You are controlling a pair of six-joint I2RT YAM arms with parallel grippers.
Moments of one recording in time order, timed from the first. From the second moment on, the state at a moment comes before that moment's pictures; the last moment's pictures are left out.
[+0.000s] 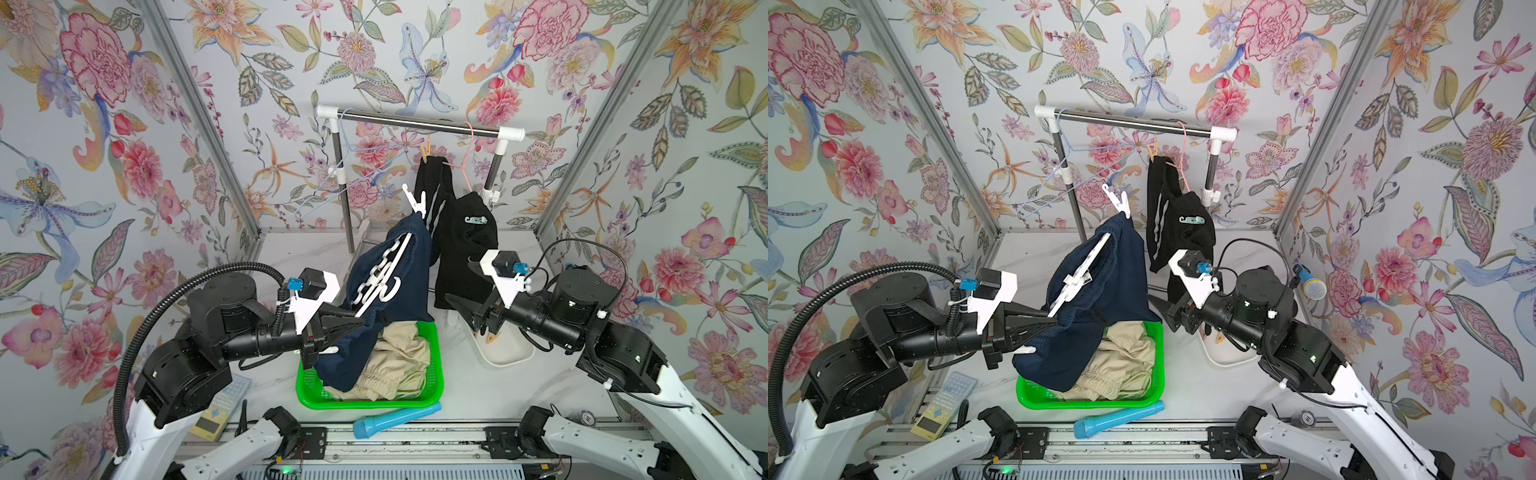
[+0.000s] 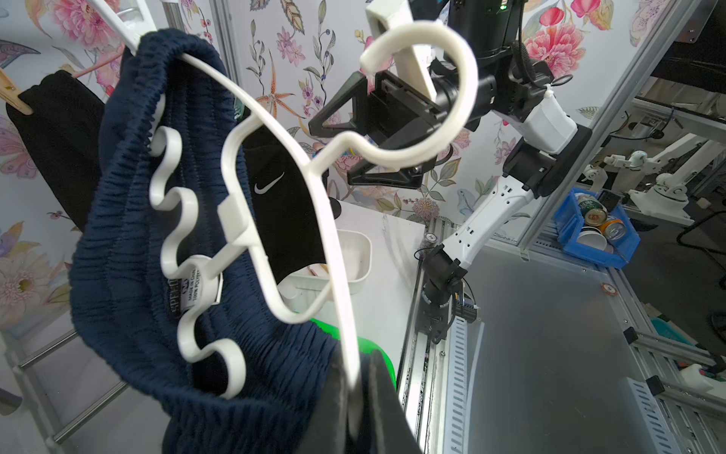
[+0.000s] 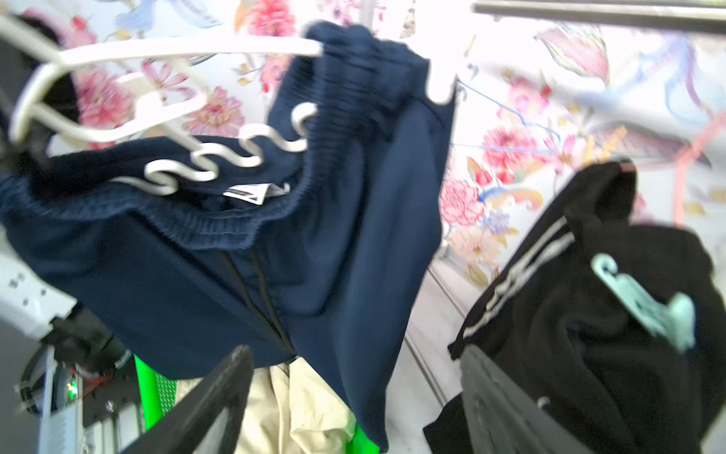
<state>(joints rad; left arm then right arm) -0.67 0.85 1.52 -0.96 0.59 0.07 0.94 0.90 1.35 -0.60 -0.02 -0.23</state>
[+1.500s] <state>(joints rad) -0.67 0.85 1.36 -1.02 0.73 0.12 1.00 1.10 1.43 -0.59 -0.06 -0.83</state>
